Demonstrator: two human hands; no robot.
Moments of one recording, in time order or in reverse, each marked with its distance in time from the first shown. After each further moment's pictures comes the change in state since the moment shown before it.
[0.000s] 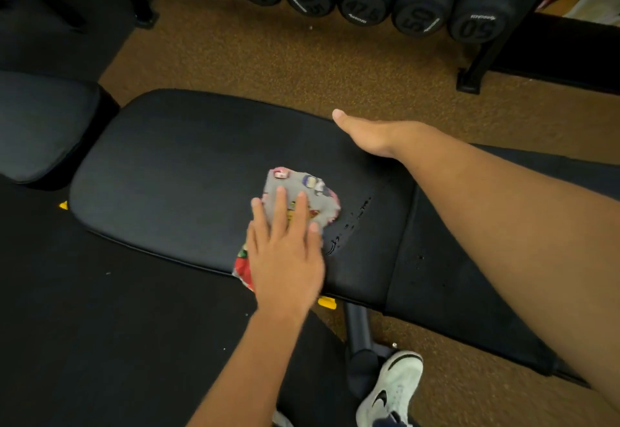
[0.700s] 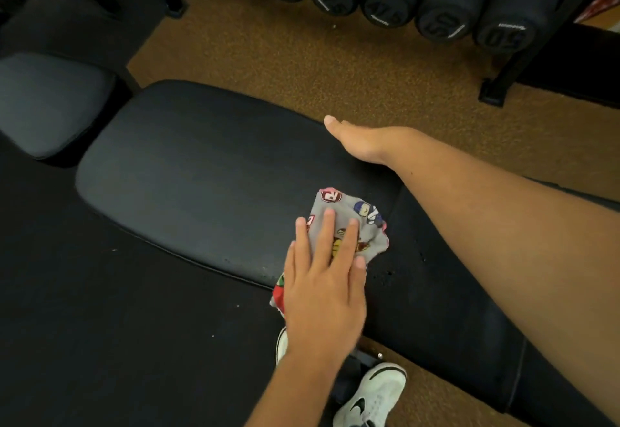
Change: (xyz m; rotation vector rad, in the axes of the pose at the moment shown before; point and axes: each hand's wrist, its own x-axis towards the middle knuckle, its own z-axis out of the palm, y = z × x) left_hand -0.042 0.077 0.019 -0.046 0.004 0.084; right_hand 0.012 0.006 -0.009 -0.022 -0.079 -0.069
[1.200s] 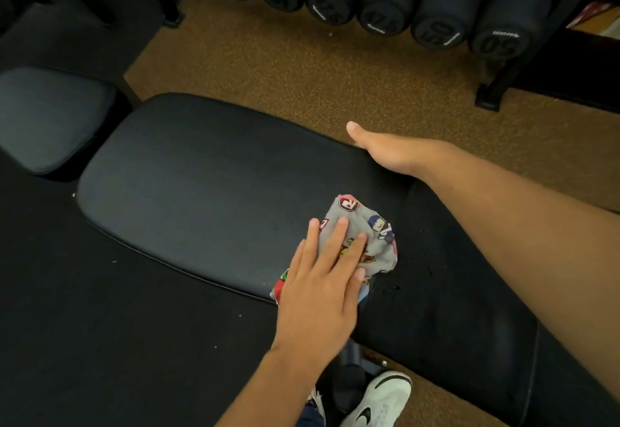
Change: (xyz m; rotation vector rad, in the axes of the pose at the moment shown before) left_hand 0.016 -0.023 -0.011 0.007 -0.001 0.230; right_hand -0.004 0.018 -0.017 0.083 0.016 0.019
